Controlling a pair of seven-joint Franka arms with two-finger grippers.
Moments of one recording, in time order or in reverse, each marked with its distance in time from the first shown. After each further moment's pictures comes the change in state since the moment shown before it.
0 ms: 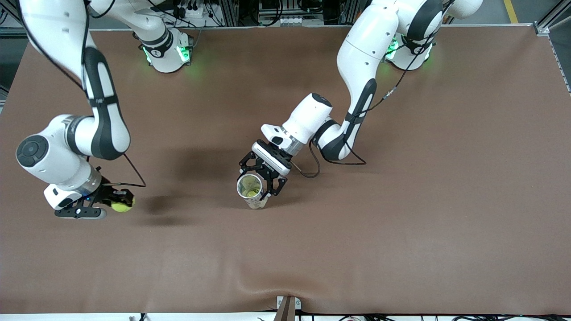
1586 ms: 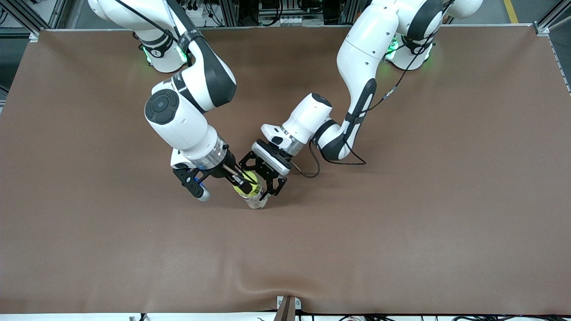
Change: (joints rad) left arm 0.000 0.000 0.000 0.002 0.000 0.000 0.000; right arm 0.221 0.062 0.261 0.299 0.002 -0.061 1.123
